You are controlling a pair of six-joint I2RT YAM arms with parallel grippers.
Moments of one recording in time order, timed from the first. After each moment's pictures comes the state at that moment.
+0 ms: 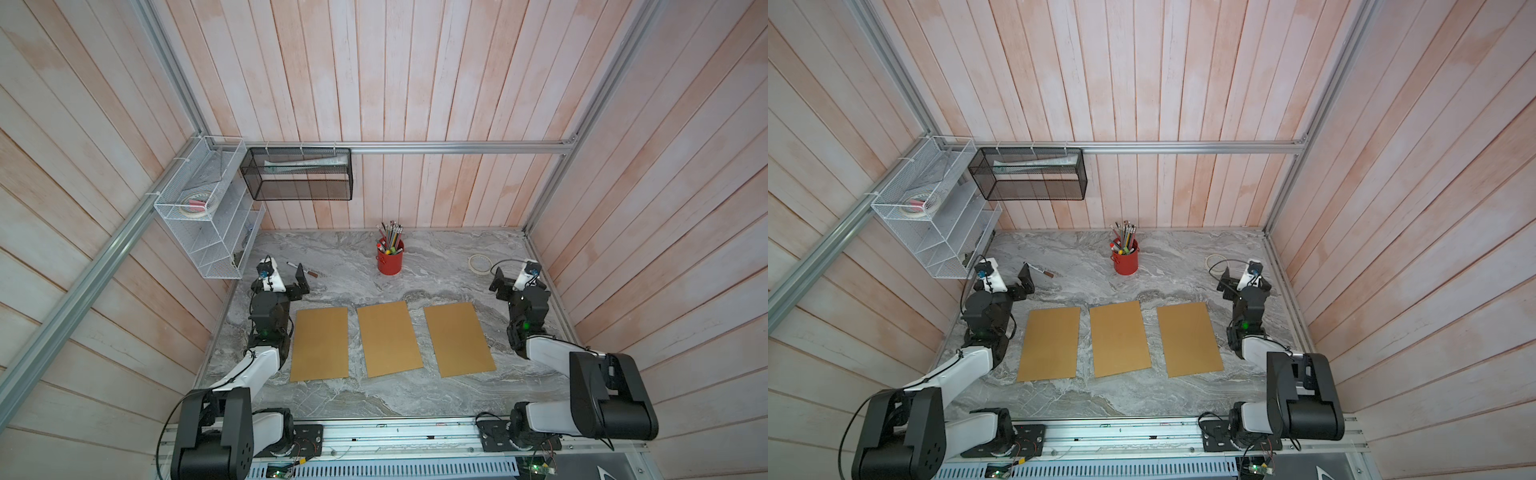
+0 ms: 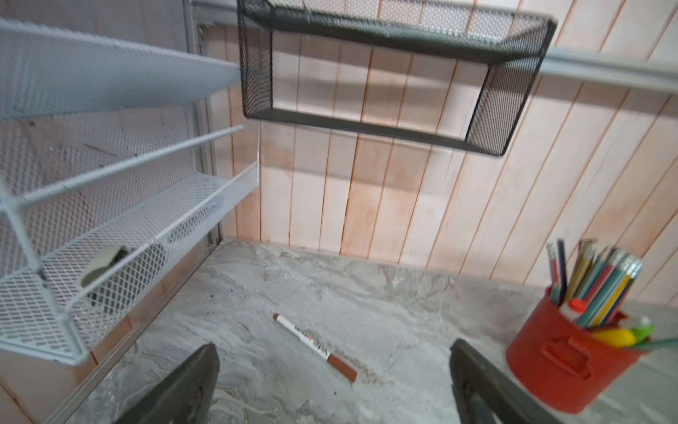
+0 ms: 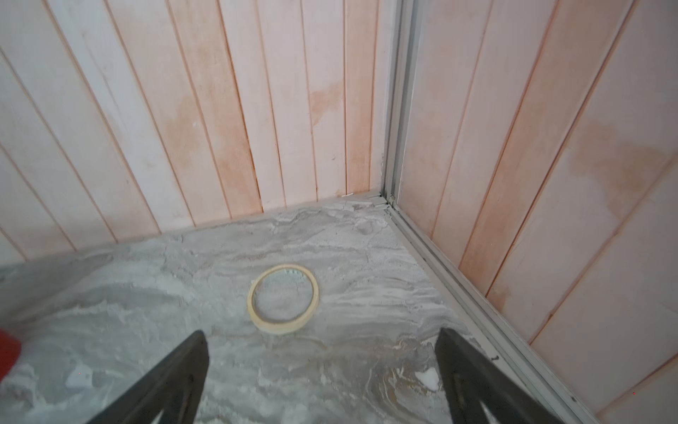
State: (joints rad) left arm 0.04 1.17 0.46 0.72 -0.05 -0.17; right arm -0.01 1.34 0.52 0.72 0.19 0.16
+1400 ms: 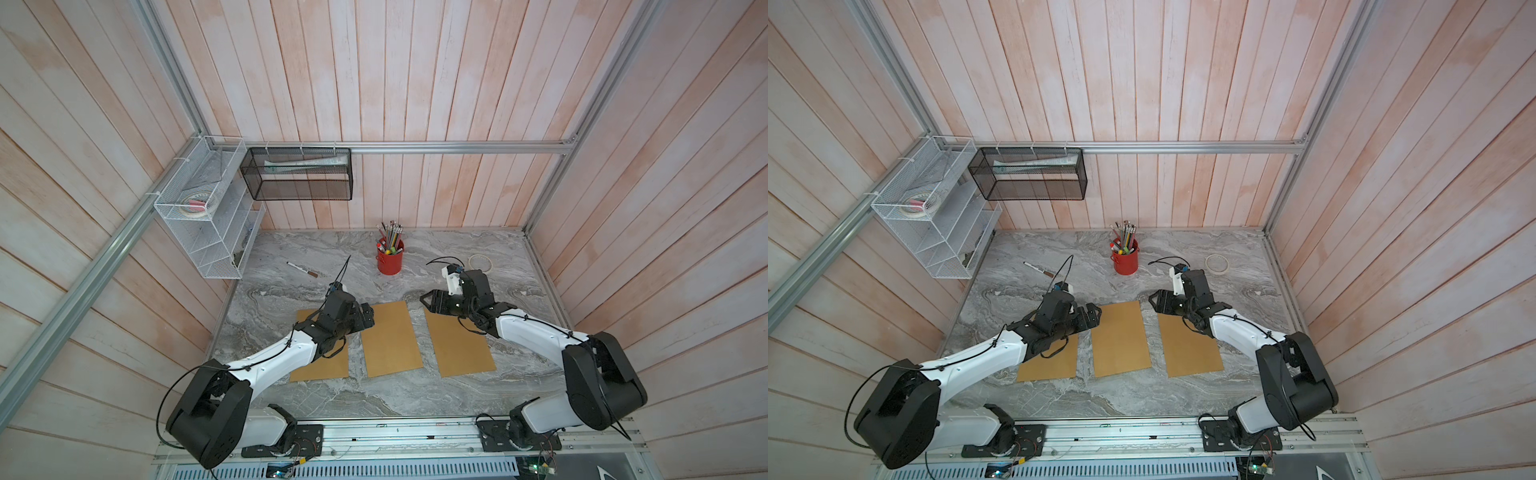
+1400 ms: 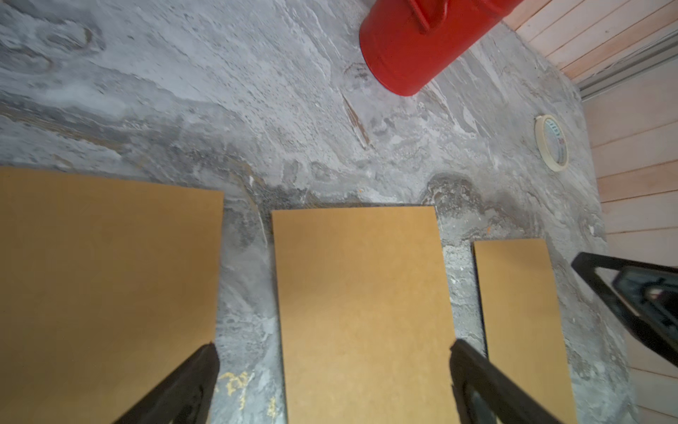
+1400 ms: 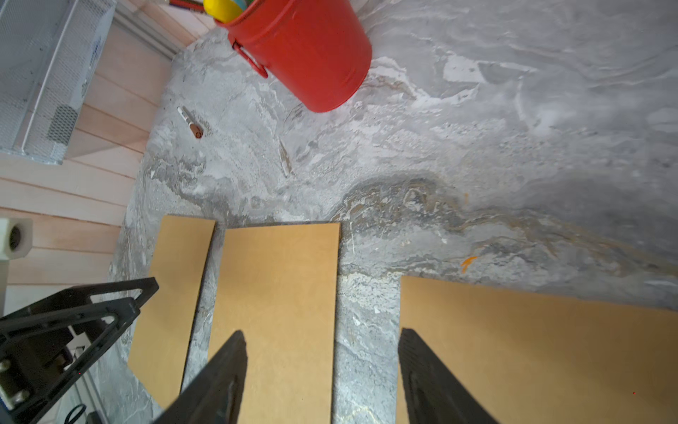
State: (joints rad) left arm -0.58 1.34 0.68 -0.10 -0.03 -0.75; right arm 0.44 1.49 0.78 0.02 -0.35 0.53
